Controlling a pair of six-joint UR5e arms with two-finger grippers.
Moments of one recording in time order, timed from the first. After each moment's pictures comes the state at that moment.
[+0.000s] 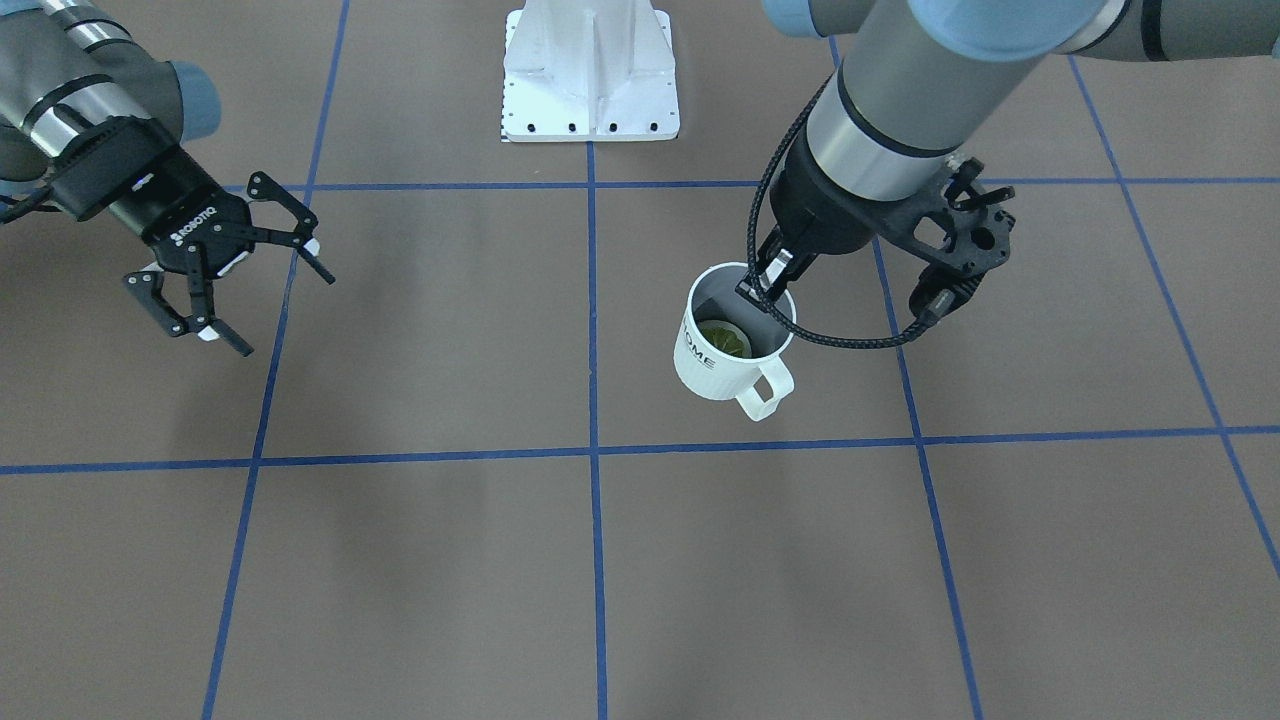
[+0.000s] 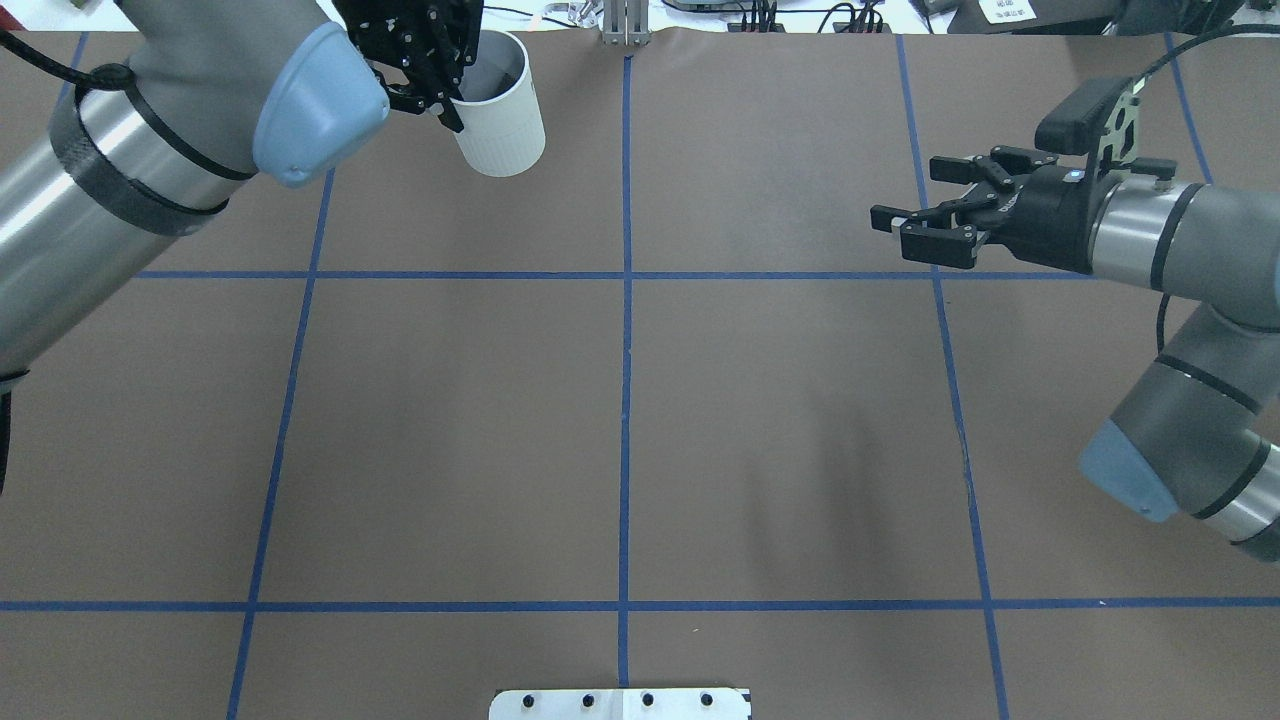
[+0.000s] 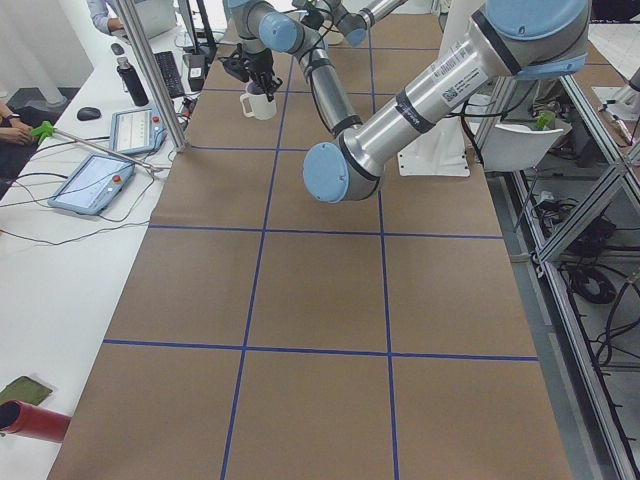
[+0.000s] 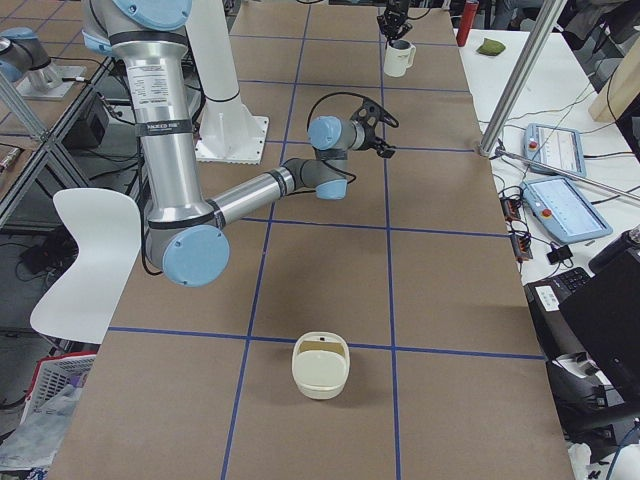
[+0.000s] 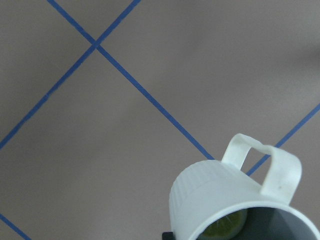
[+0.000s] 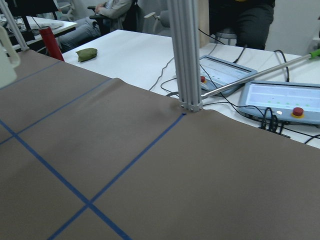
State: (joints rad) left arm -0.99 -2.53 -1.62 -1.18 -2.38 -1.76; right arm 0.79 -1.40 1.80 -0.34 1.76 0.66
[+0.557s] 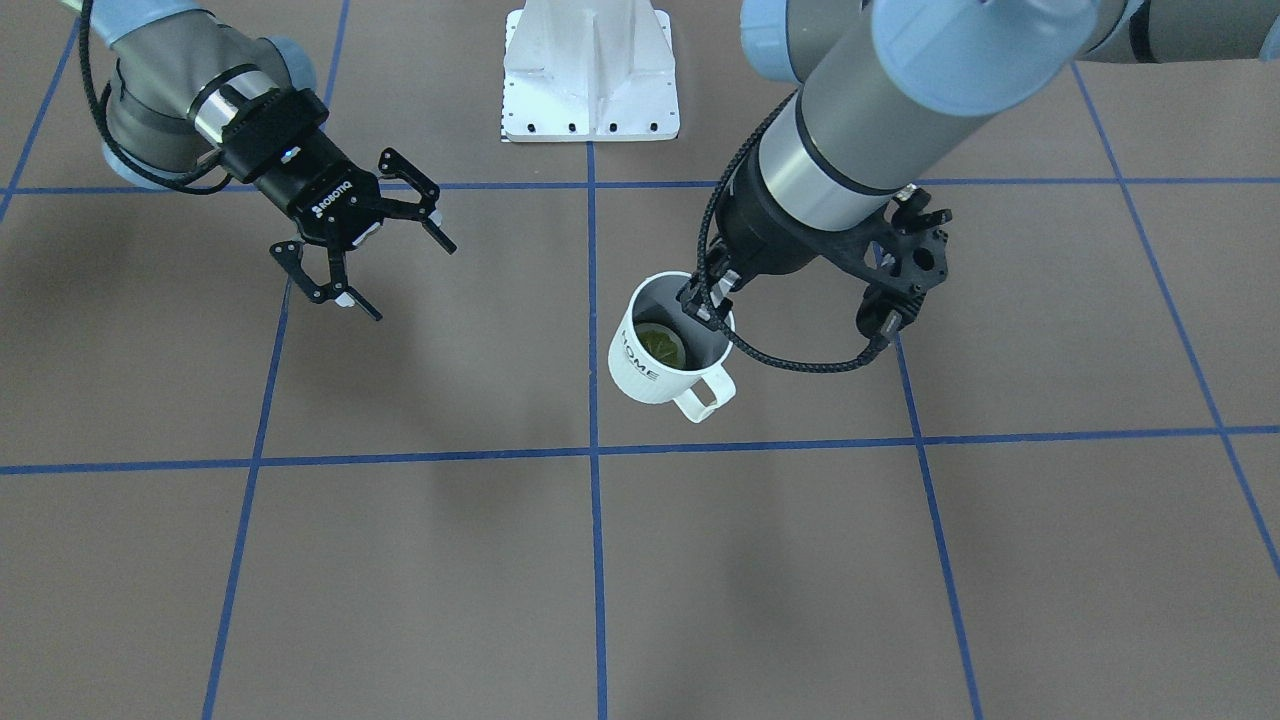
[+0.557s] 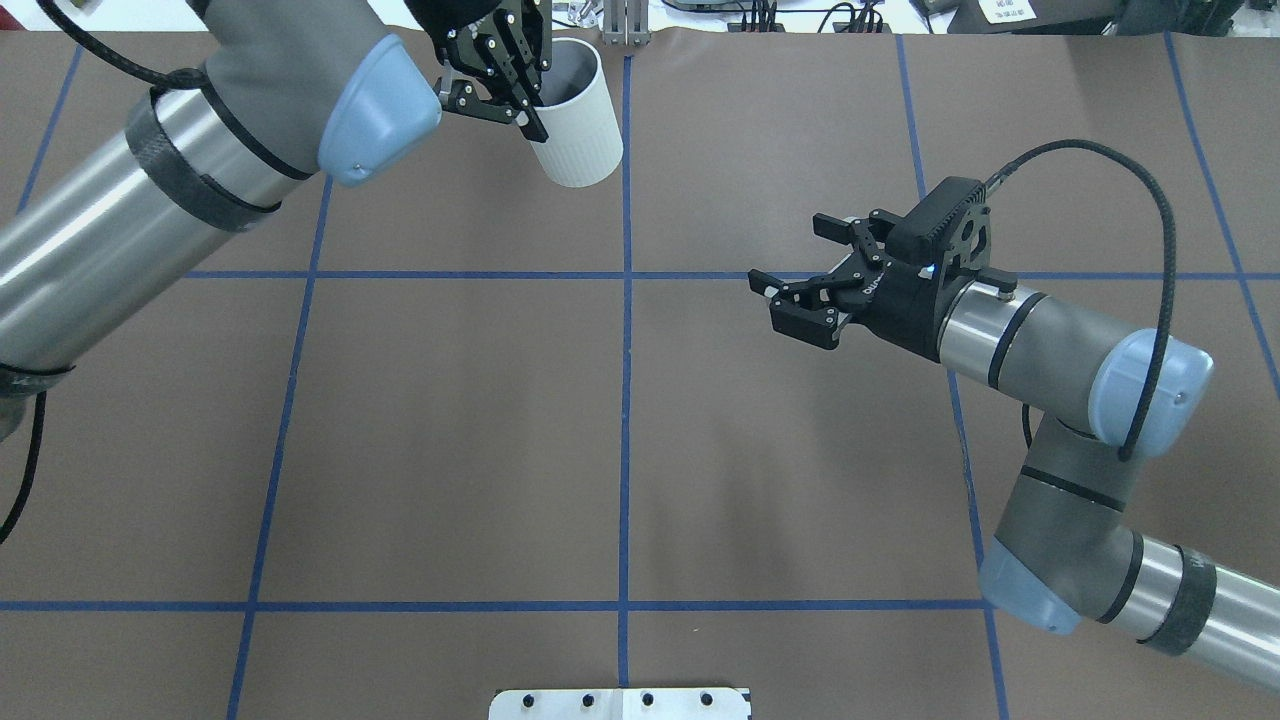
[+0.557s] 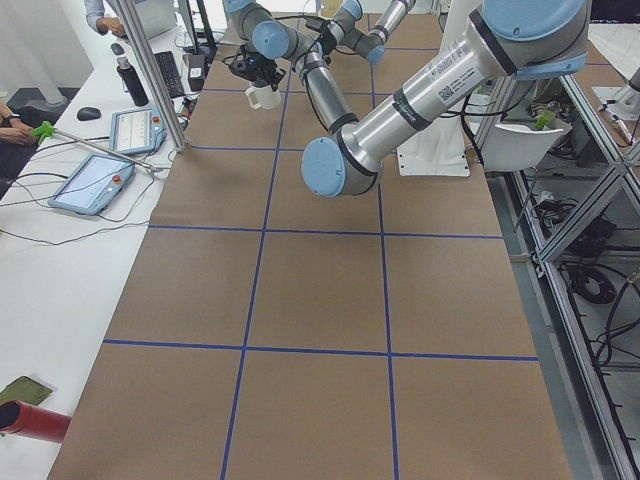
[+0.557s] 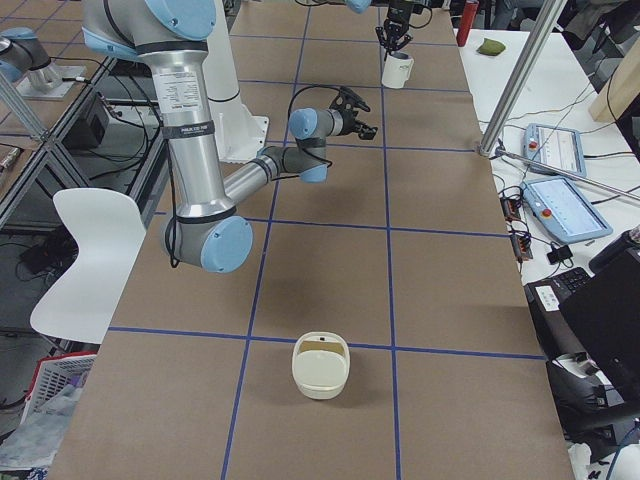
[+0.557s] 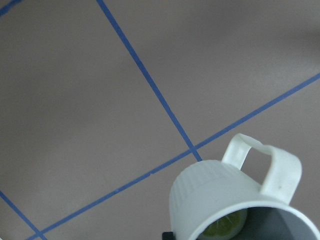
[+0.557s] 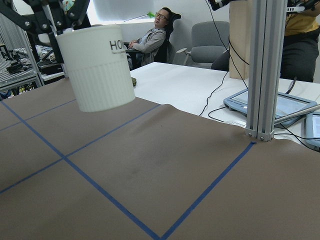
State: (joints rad) left arm -0.95 -2.58 -1.53 -1.36 -2.49 -2.01; right arm 0.54 -1.34 1.79 -0.33 1.43 0.59
